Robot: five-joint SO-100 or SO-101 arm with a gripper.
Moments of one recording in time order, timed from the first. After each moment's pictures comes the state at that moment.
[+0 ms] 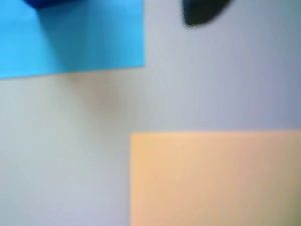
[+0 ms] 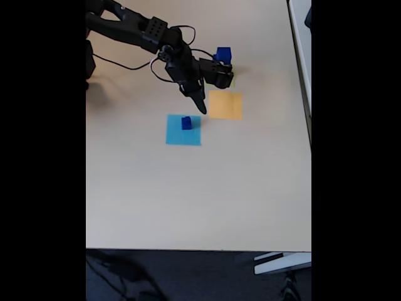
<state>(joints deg) 18.2 75.3 85.4 46.8 68.8</state>
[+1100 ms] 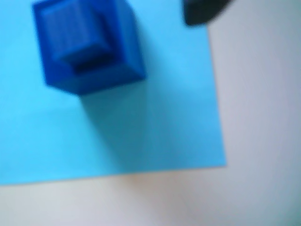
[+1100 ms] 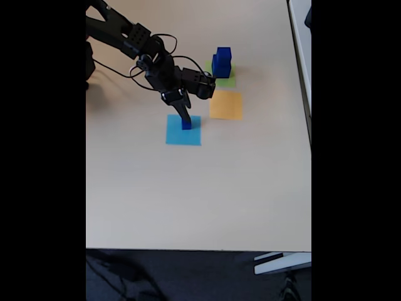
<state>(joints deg) 23.9 84.9 106.6 34.5 67.9</state>
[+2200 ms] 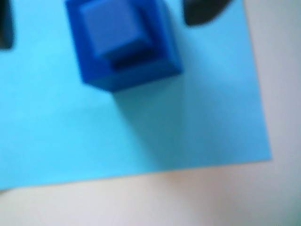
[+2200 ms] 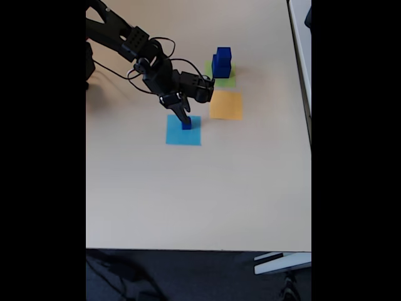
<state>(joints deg) 25.3 84.9 108.2 31.3 67.4</state>
